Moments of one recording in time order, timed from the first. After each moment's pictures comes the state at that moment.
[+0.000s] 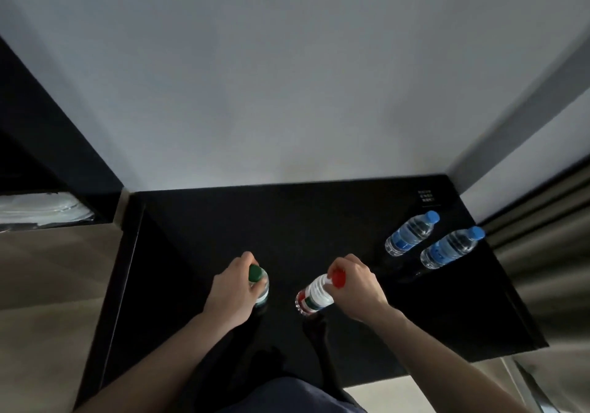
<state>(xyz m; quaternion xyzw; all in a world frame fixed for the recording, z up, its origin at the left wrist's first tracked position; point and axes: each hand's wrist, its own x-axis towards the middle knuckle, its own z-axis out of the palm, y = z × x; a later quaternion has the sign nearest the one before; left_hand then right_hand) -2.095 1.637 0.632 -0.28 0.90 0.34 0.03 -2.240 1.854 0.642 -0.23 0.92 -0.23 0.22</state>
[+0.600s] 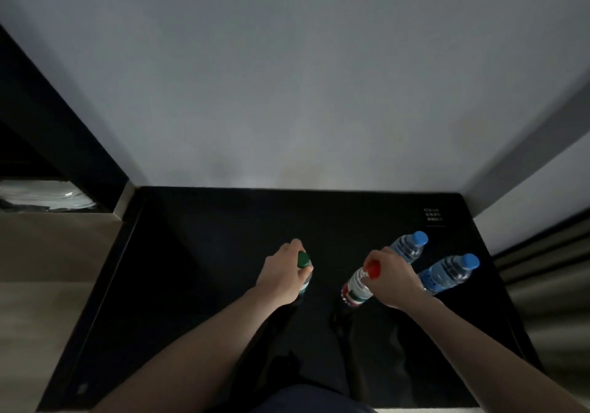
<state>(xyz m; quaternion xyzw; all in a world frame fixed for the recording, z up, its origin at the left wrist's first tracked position) -2.228 1.745 0.634 -0.28 0.90 0.35 0.04 -2.378 1.941 0.642 -0.28 0.92 -0.15 0.22</state>
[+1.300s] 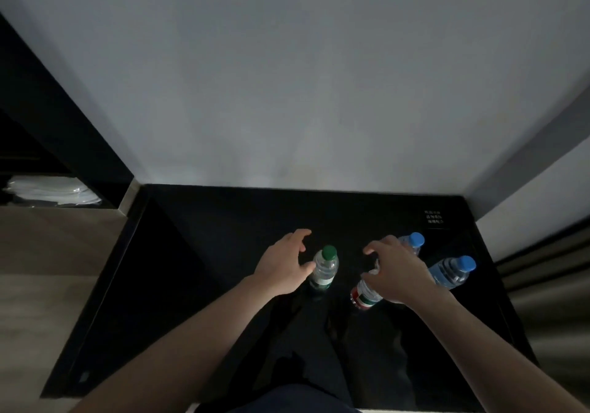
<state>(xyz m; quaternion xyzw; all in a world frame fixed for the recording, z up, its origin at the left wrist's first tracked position) -2.237 1.747 0.654 -0.23 0.91 0.33 0.04 -2.377 1.944 0.698 -0.32 0.92 -0.04 0.21</state>
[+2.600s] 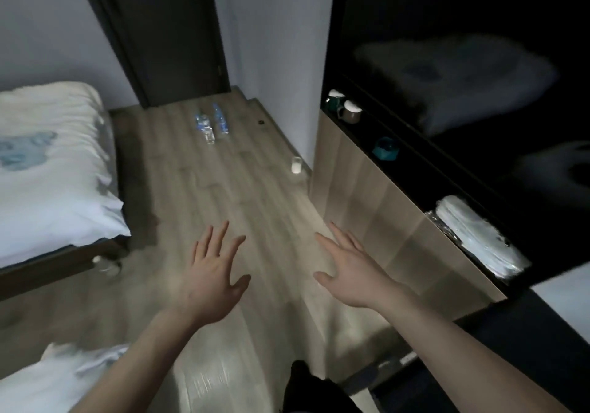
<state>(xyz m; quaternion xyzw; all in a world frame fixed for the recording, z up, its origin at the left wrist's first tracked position) -1.404 1.479 0.720 -0.75 0.65 0.14 -0.08 -1.668 1.388 0.738 -0.83 0.49 0.00 0.28</state>
